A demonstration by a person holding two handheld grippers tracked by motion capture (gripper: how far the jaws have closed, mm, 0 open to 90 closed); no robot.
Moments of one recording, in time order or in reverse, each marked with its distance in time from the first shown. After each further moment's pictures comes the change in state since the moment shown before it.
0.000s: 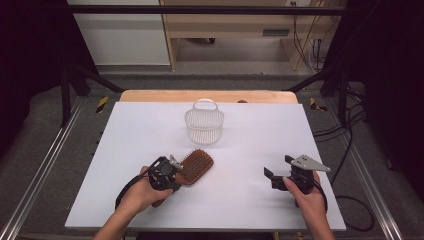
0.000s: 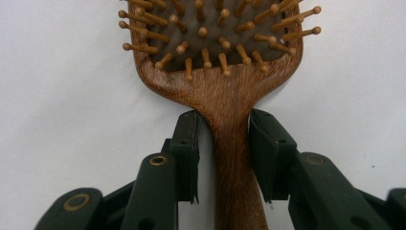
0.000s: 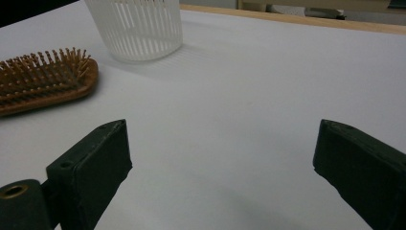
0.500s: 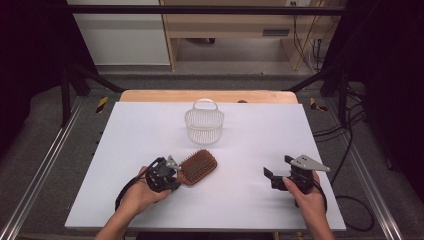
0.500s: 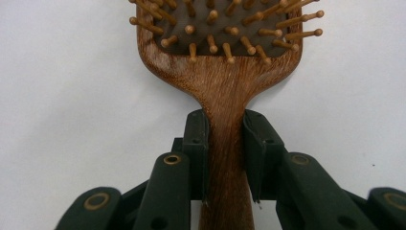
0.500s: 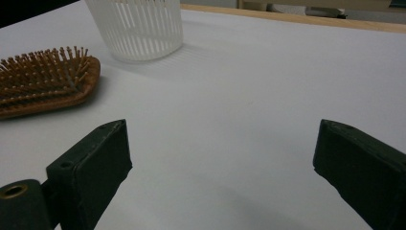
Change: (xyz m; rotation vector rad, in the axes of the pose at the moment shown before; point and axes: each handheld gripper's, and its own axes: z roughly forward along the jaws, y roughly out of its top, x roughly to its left) left arm 0.001 -0.010 -0.001 -0.084 -0.010 0.013; right arm 0.000 0.000 0.000 -0.001 0.003 0.005
